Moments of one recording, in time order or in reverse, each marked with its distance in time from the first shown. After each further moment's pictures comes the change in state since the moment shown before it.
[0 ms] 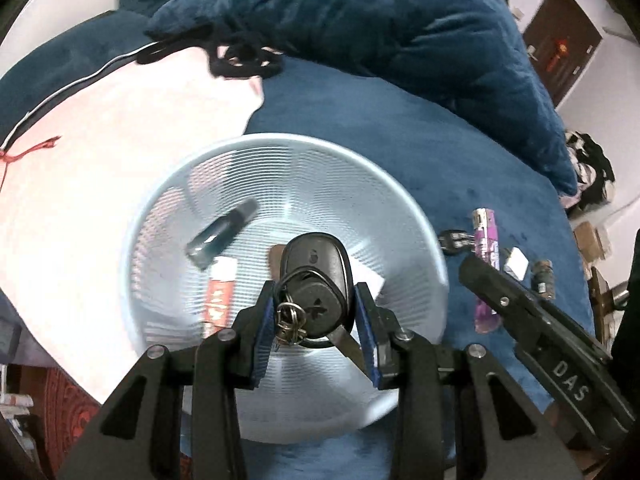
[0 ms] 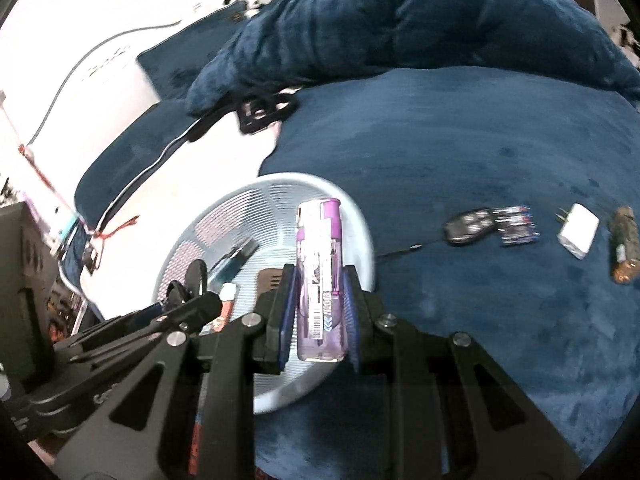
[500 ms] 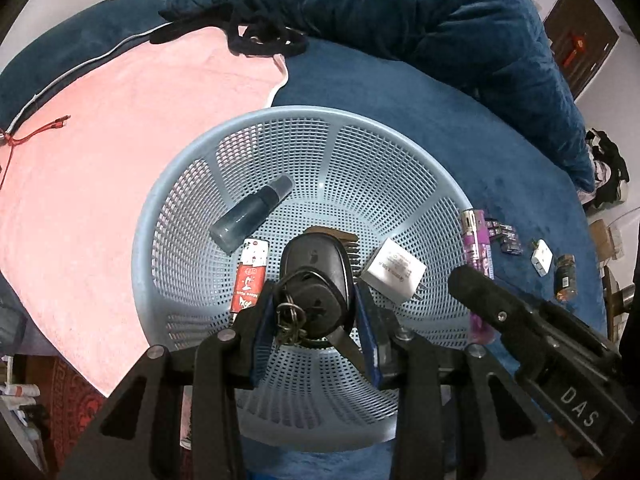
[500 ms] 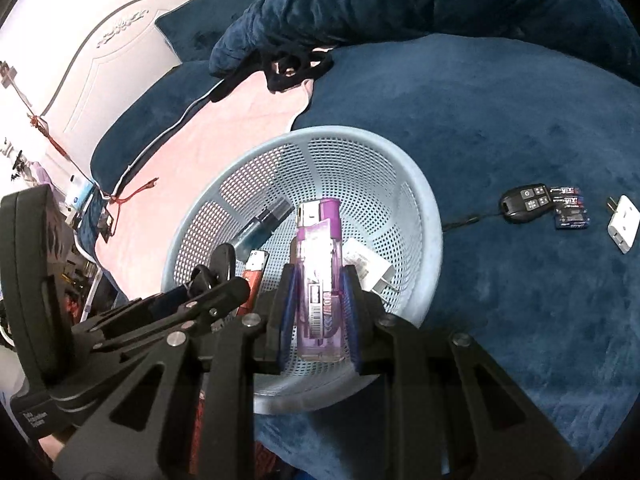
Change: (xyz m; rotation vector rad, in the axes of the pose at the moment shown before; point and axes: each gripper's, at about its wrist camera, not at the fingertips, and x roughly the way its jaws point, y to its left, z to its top) left arm 0.019 0.018 -0.007 -0.014 0.053 0.043; right arm 0.028 0.018 -0.009 -0.035 0.129 0.077
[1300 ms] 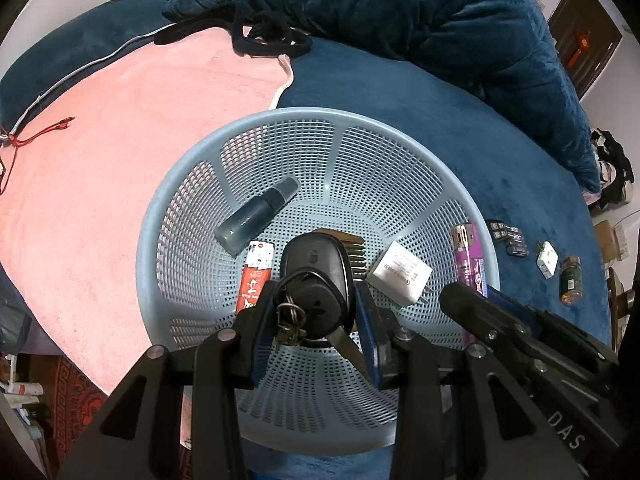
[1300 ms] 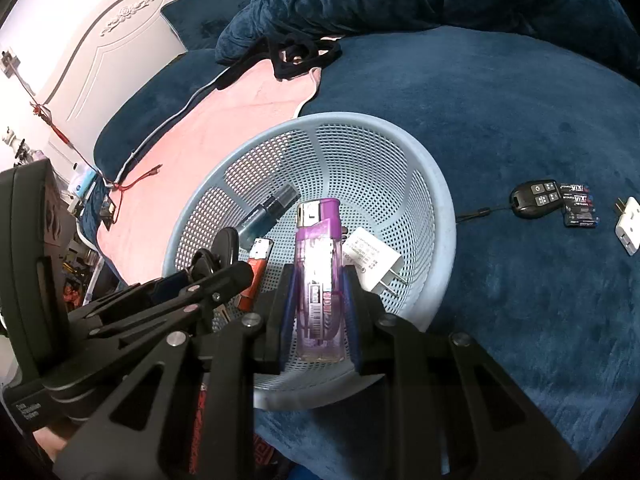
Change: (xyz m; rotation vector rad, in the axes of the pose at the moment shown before) left arm 0.001 0.001 0.001 -0.001 -0.002 0.017; right arm 0.003 0.005 -0.003 -0.018 0.032 0.010
